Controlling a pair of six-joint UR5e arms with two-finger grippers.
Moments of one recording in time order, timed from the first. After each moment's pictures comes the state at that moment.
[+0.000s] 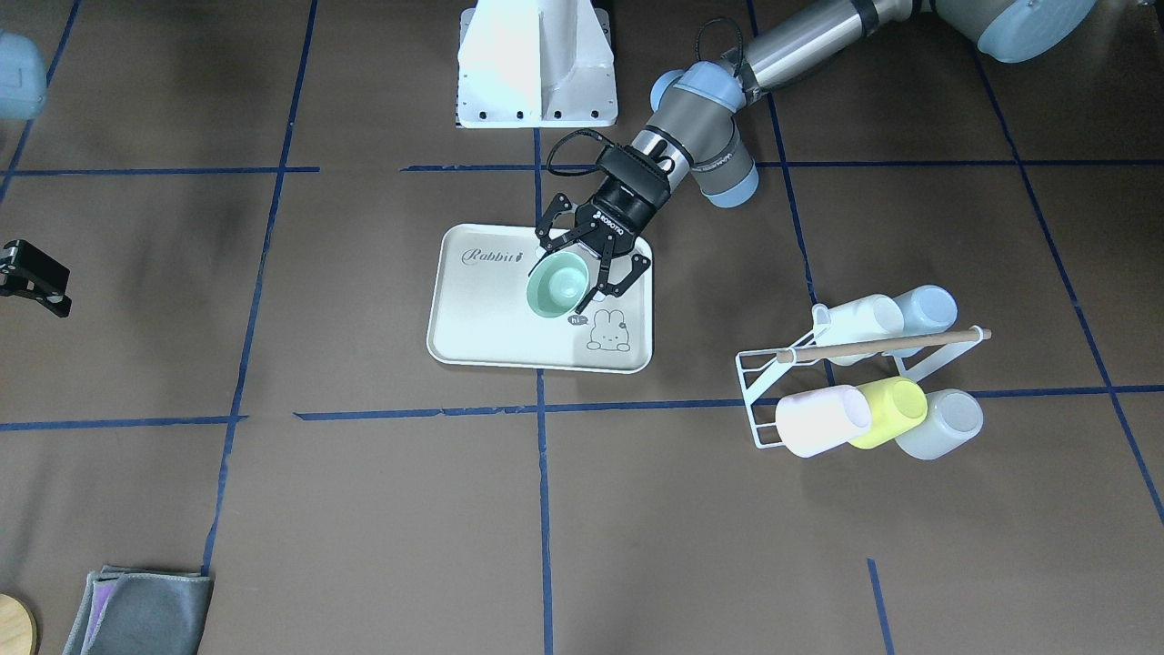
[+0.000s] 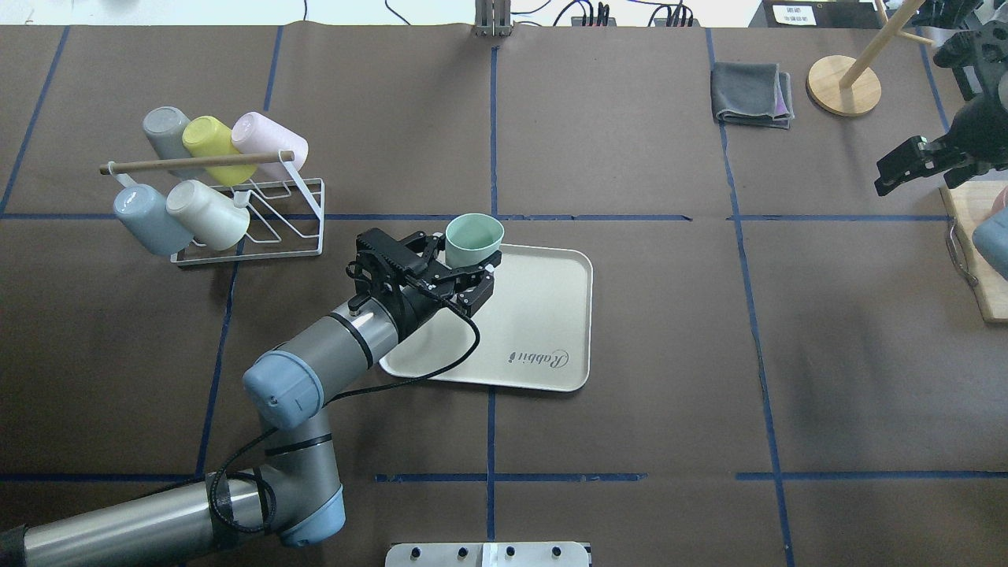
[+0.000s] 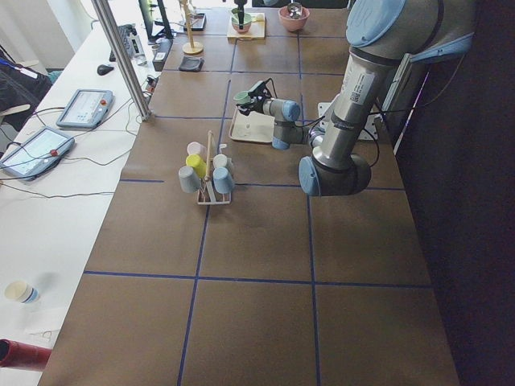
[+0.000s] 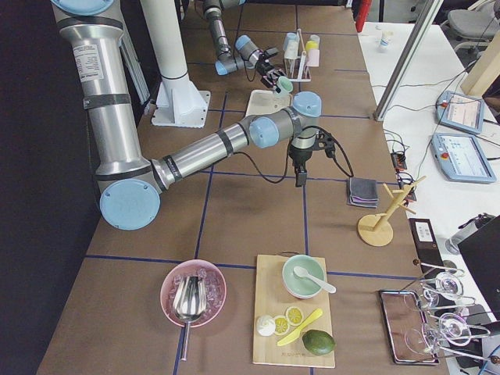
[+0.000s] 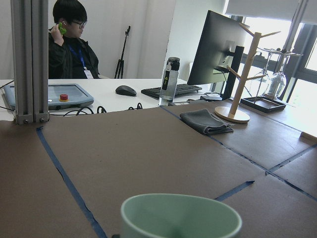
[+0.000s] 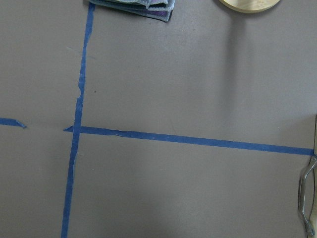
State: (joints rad) left arm -0.33 -2.16 -1.32 -3.04 -1.10 -0.66; right arm 1.18 -1.40 1.85 -1.63 2.22 0.46
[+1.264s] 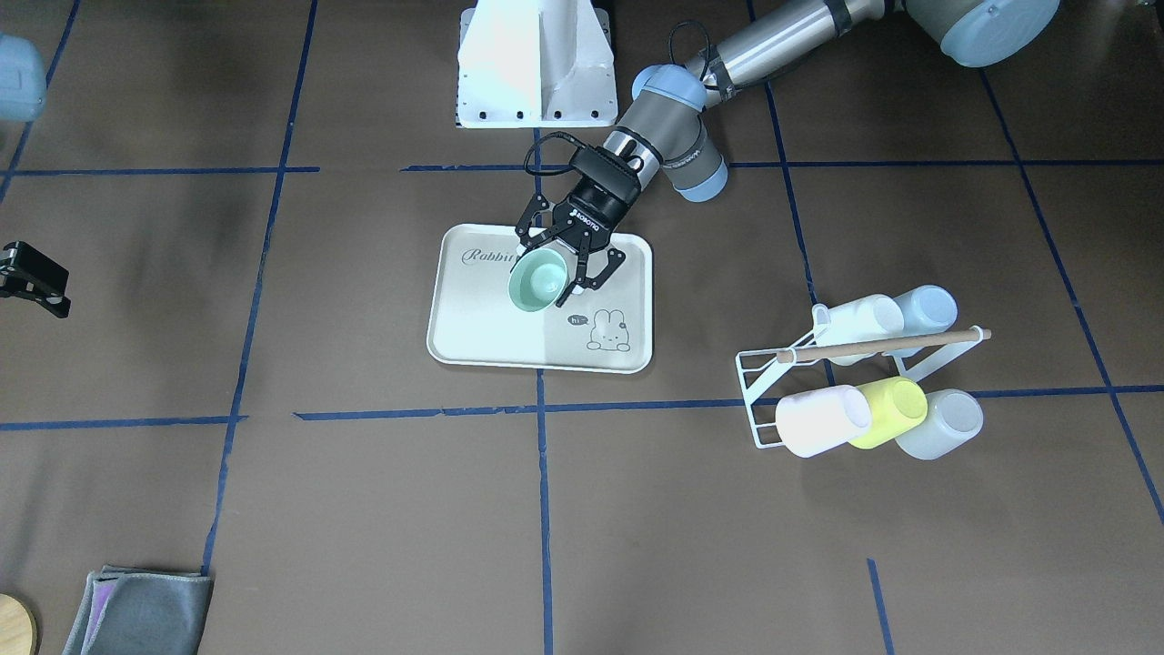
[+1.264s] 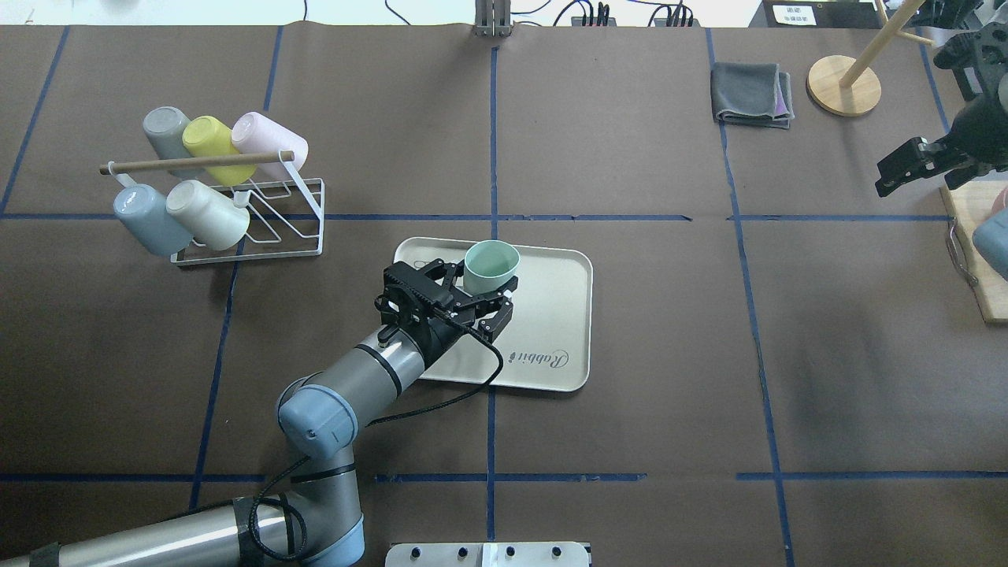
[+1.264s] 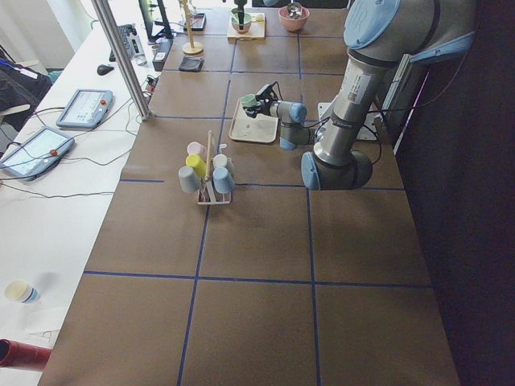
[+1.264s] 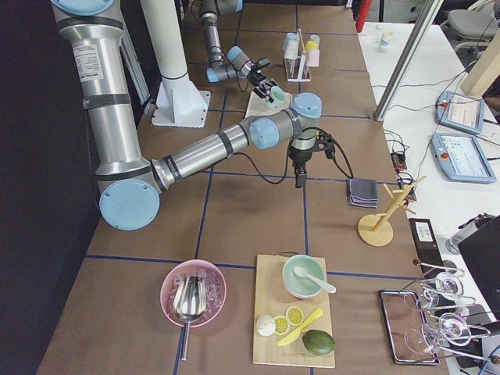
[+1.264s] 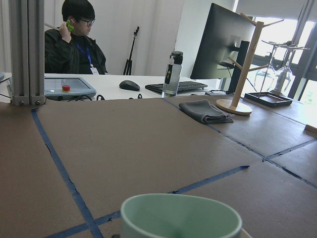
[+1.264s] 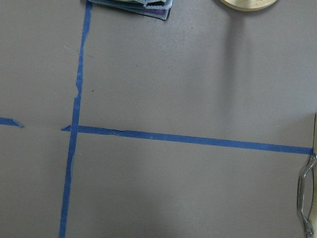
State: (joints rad) left arm -0.27 -2.21 -1.24 -3.06 -1.03 -0.66; right arm 1.18 -1.40 1.85 -1.63 2.22 0.46
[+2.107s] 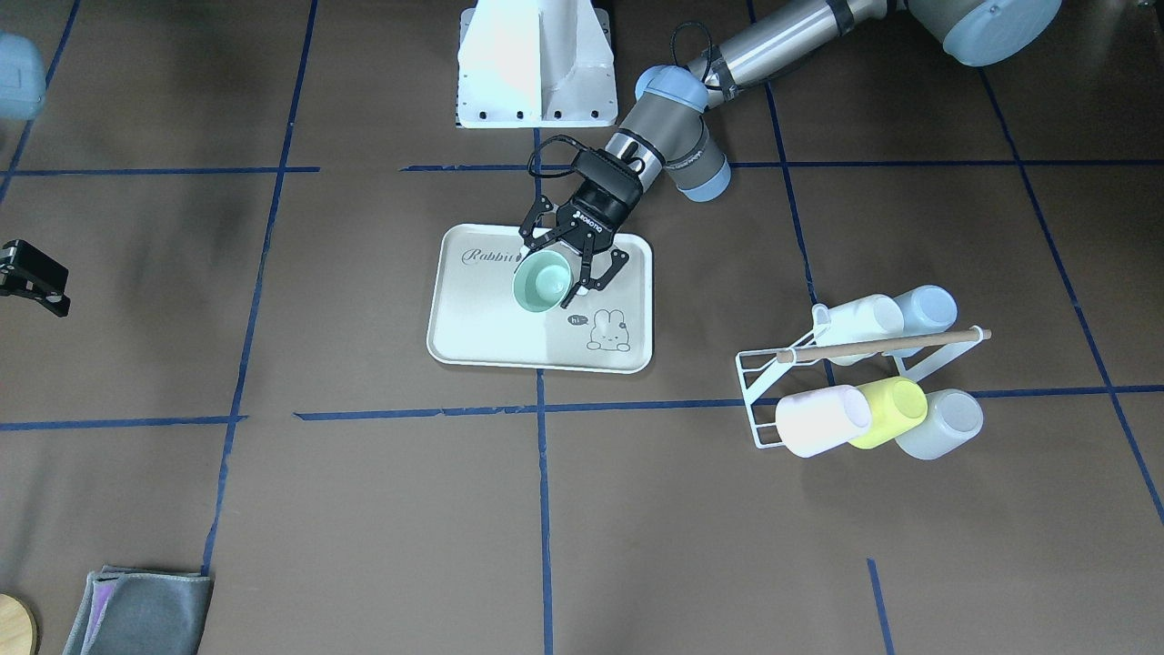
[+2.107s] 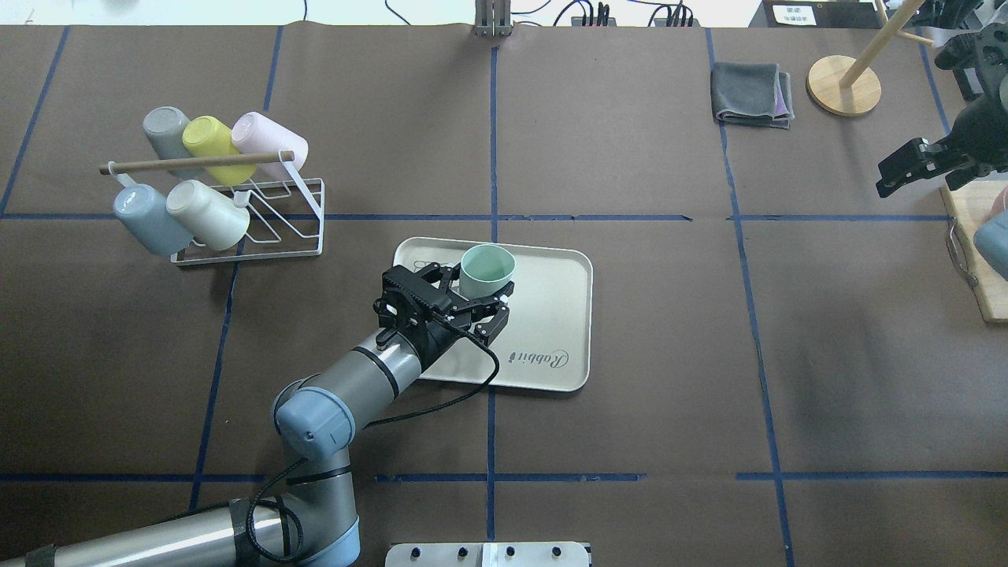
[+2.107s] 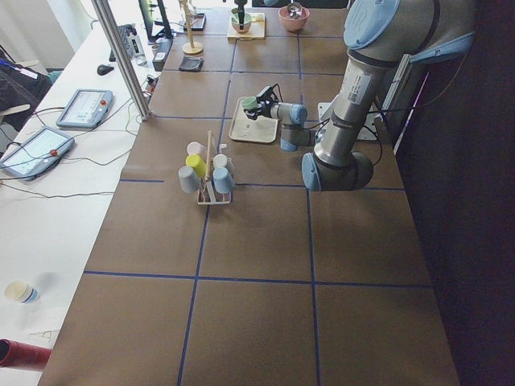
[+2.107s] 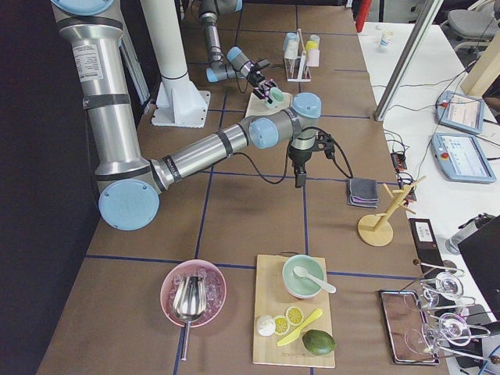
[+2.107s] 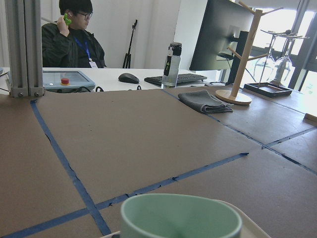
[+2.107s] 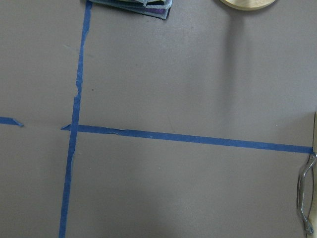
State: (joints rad) left arm -0.27 -2.20 -1.24 -3.05 -1.03 -0.65; right arm 1.18 -1.40 1.85 -1.63 2.22 0.46
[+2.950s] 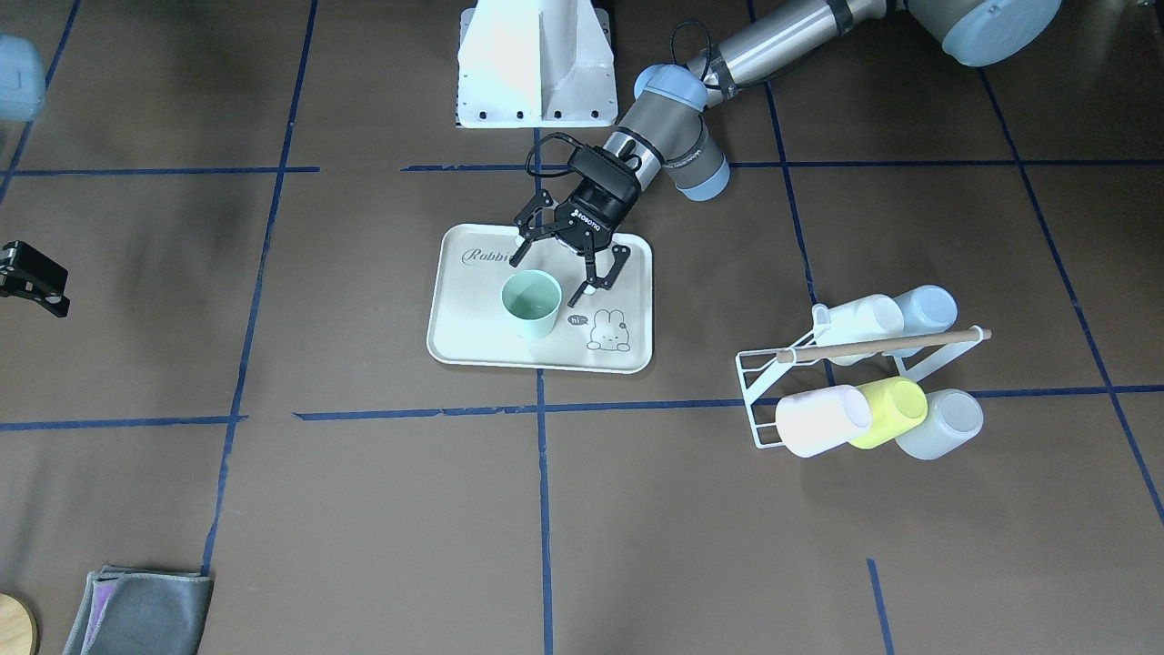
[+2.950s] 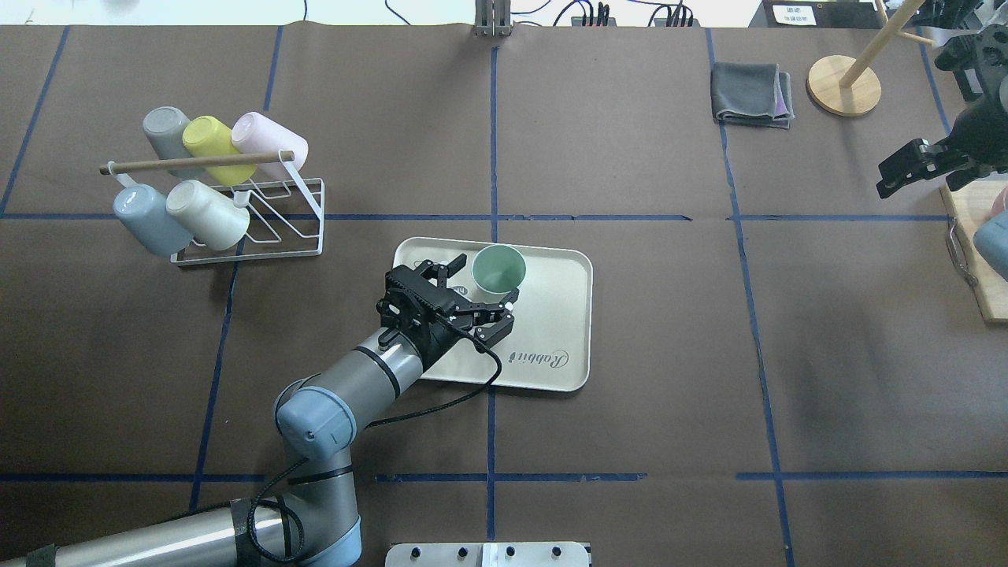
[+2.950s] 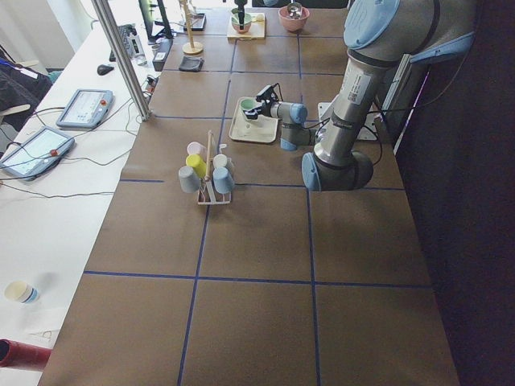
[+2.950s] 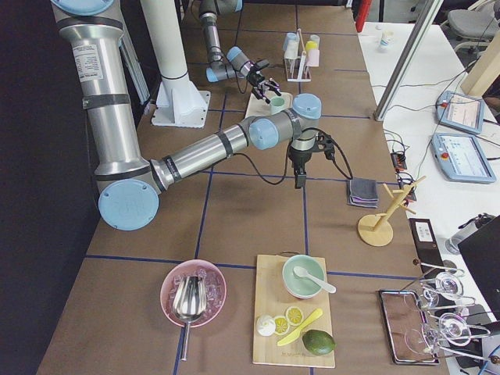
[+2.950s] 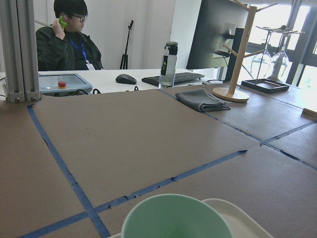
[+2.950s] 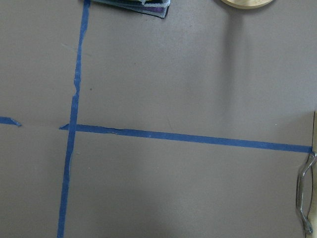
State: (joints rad) left arm -0.27 -2.20 -1.24 -3.05 -1.03 -0.61; right arm 1.18 -1.40 1.85 -1.63 2.22 0.45
